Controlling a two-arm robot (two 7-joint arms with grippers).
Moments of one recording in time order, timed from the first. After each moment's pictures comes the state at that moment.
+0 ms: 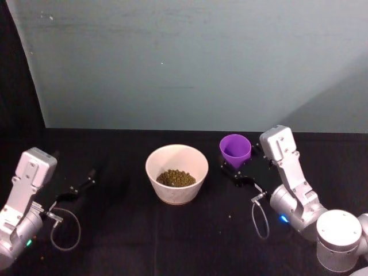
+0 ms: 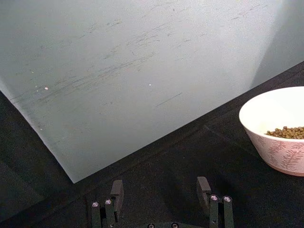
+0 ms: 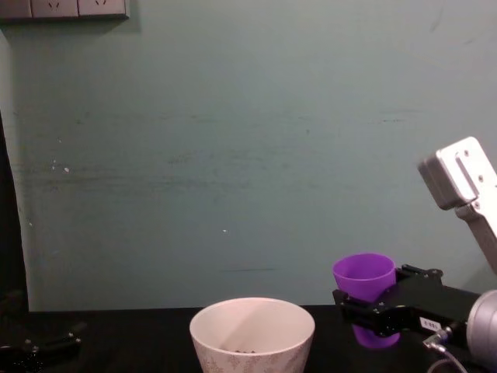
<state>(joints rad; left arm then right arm) -0.20 0.60 0.45 -1.41 -0.25 -0.12 0.03 0.31 0.15 -0.22 -1.27 -0.11 -0.03 0.31</state>
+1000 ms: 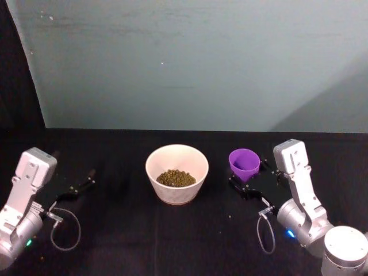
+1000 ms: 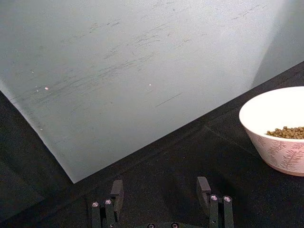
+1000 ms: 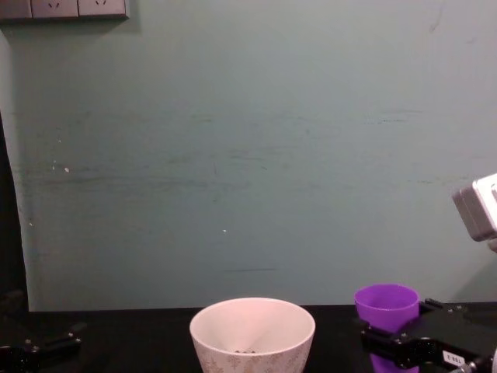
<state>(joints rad) -0.20 0.60 0.45 -1.41 -0.25 -0.12 0.03 0.27 0.19 -0.24 -1.25 0.01 -0.04 0.27</state>
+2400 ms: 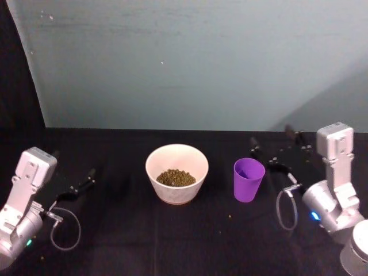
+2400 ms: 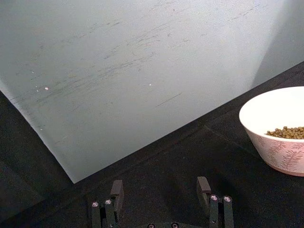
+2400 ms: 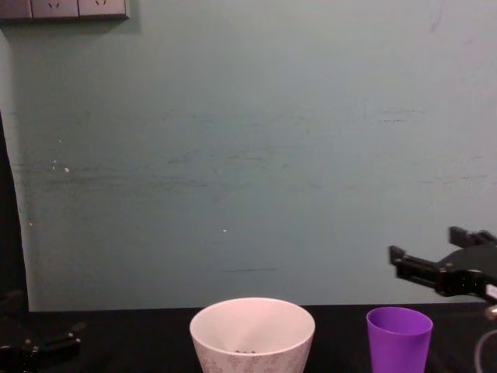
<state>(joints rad) -0.20 0.60 0.45 -1.41 -0.25 -0.12 0.03 0.26 0.22 -0.17 -1.31 0.09 -0.18 0.24</state>
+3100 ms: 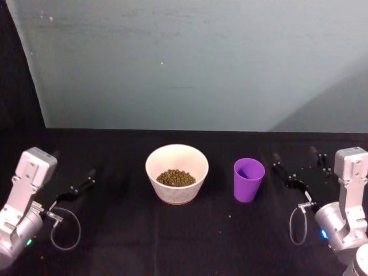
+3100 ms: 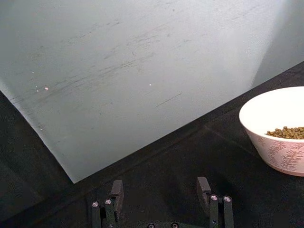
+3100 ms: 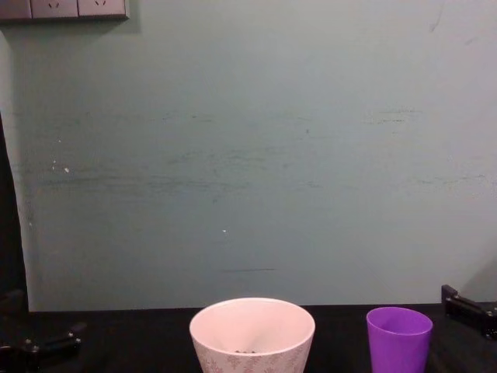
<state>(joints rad) -0.20 0.60 0.45 -1.41 -0.25 -0.12 0.03 0.22 0.17 -0.09 -1.20 0.08 -0.26 0.15</state>
